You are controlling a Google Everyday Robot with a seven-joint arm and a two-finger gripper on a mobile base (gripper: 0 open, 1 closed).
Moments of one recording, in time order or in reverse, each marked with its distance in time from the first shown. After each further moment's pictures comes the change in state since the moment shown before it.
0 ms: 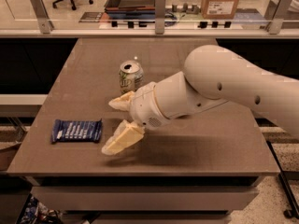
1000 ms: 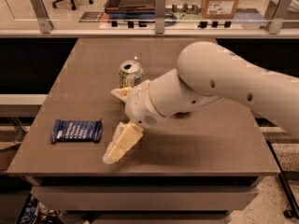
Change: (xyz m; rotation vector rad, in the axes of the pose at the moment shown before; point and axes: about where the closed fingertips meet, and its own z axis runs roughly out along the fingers) arm -0.005 -0.002 0.007 -0.010 0.027 -0.019
